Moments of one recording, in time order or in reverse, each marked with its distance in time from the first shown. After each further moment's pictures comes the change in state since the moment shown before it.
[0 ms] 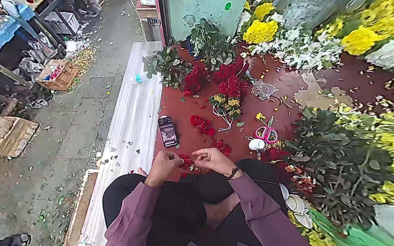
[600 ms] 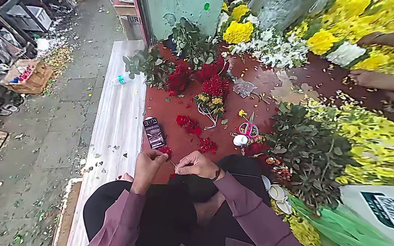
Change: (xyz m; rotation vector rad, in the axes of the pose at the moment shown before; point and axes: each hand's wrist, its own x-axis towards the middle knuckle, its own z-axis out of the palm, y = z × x) left_hand 0.001 0.001 0.002 -0.017 0.203 0.173; right_hand -0.007 -0.022 0.023 0.208 -0.182 -0.337
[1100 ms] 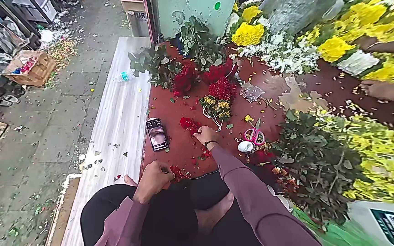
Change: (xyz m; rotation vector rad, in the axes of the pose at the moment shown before) left_hand -0.002 -0.005 0.002 0.385 -0.343 -0.221; right_hand 0.082 0.101 -0.137 -1.026 0.585 0.888
